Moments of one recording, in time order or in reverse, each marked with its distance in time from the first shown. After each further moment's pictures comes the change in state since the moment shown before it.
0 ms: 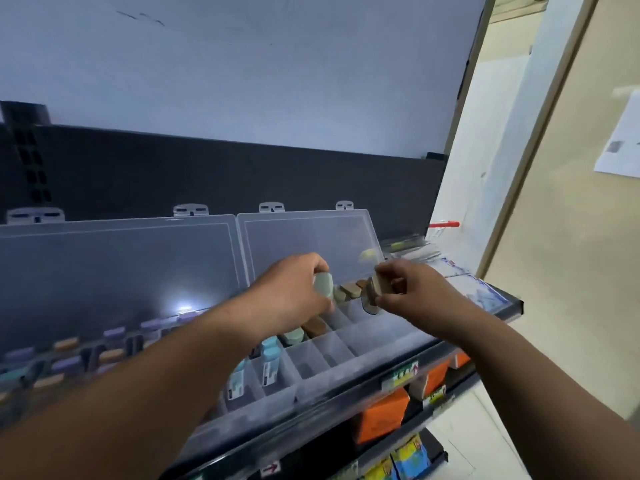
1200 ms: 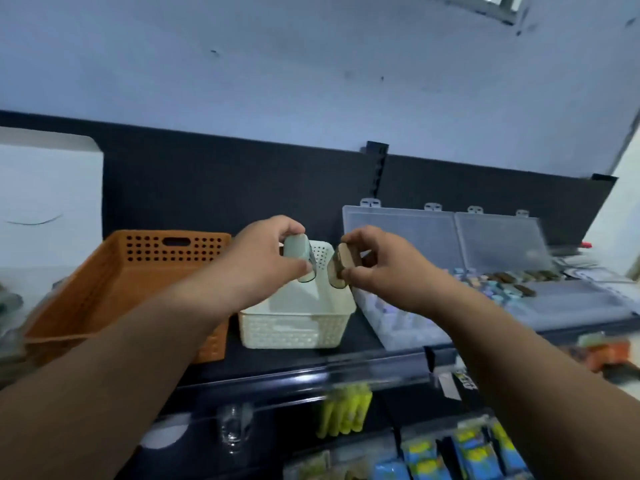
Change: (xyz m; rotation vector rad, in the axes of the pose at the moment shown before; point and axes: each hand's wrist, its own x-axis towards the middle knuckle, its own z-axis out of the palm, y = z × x) left_hand -0.384 -0.215 -0.314 -0.098 0.379 -0.127; right_hand -0.172 -0.458 0.193 0.263 -0.194 -0.356
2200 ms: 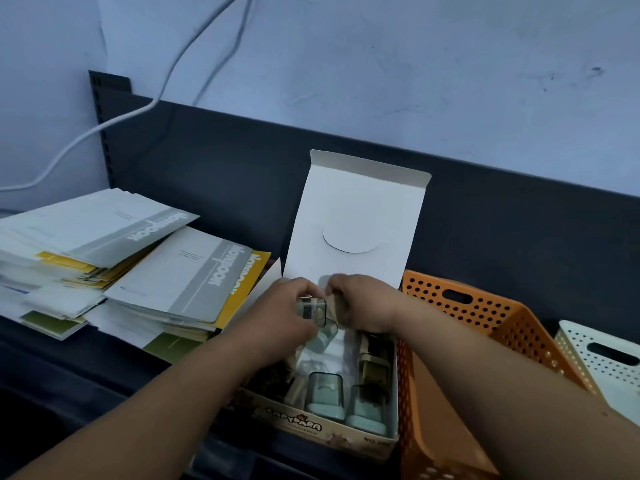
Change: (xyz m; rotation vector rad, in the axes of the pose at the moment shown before) left_hand -0.055 -0.284 -0.263 0.039 0.188 -0.436; right_hand 0.227 -0.224 0.369 -0.426 -0.622 -0.411
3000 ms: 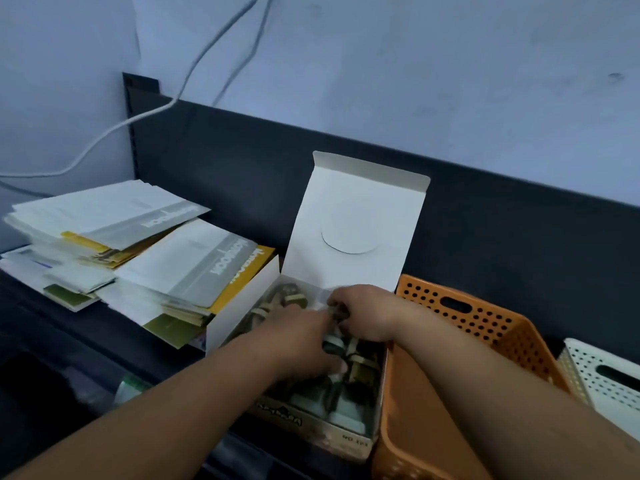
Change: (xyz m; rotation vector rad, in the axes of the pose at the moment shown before) left_hand -0.009 0.031 0.037 0.629 -0.222 -0.027; right_hand -0.023 0.005 -0.008 -0.156 -0.125 -0.021
